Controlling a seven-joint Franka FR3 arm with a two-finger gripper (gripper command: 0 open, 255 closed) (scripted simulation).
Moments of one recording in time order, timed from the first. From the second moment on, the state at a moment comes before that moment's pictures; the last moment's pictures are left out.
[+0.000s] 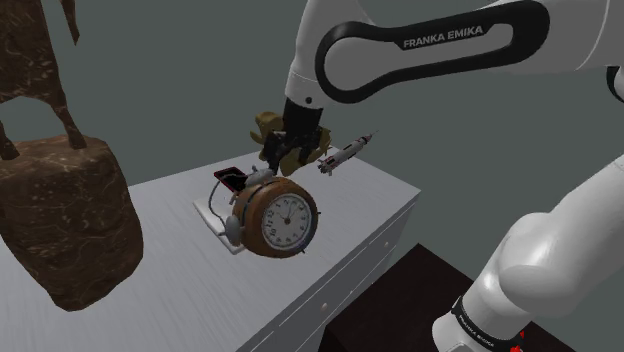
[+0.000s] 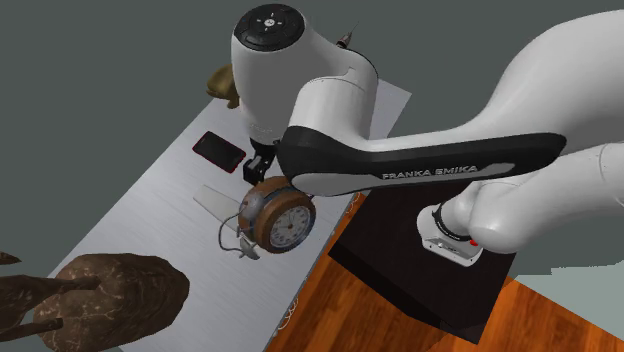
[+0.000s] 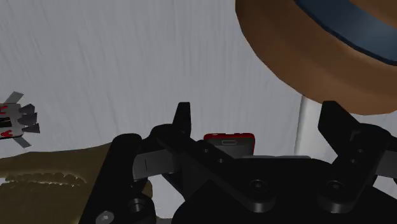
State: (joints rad) arm 0.08 -0.23 0.38 -2.13 0.11 2.06 0.31
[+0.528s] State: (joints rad) arm 0.13 0.09 0.48 -1.92 -0.03 2.07 0.52
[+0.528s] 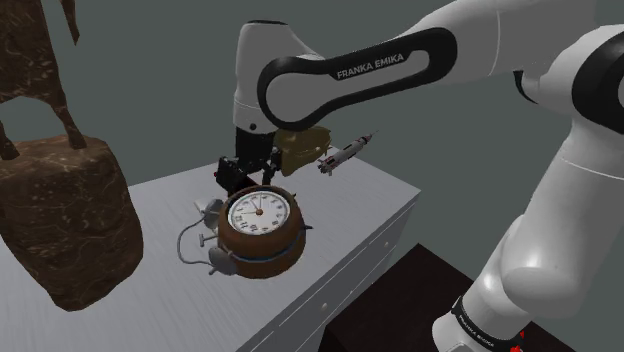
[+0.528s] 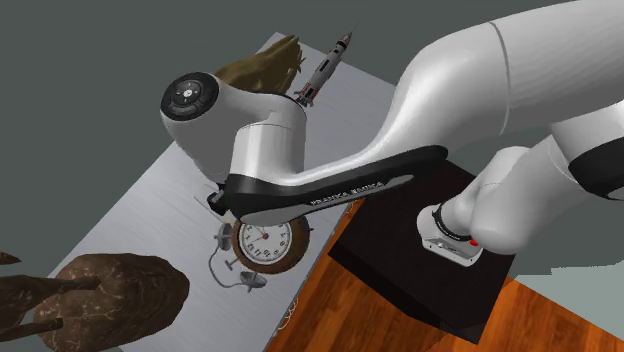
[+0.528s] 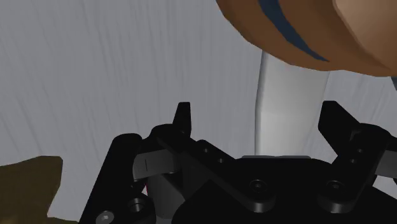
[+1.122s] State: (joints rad) arm 0.23 0.39 0.47 -1.65 -0.19 1.98 0.66
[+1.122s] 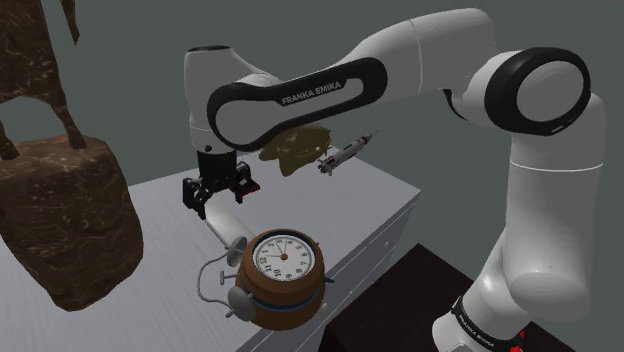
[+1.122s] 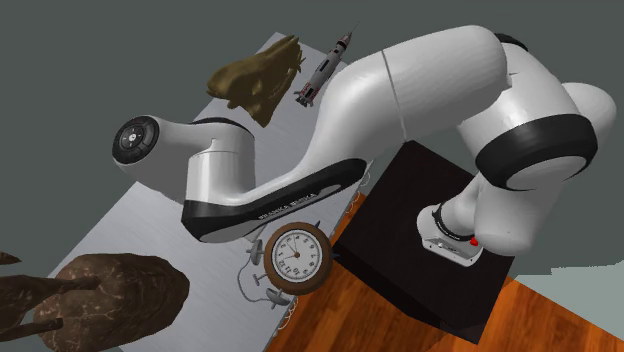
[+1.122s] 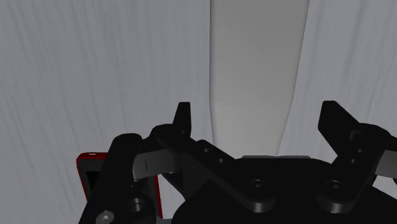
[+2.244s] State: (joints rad) arm 0.24 0.43 0.46 -1.68 -0.21 2.05 0.68
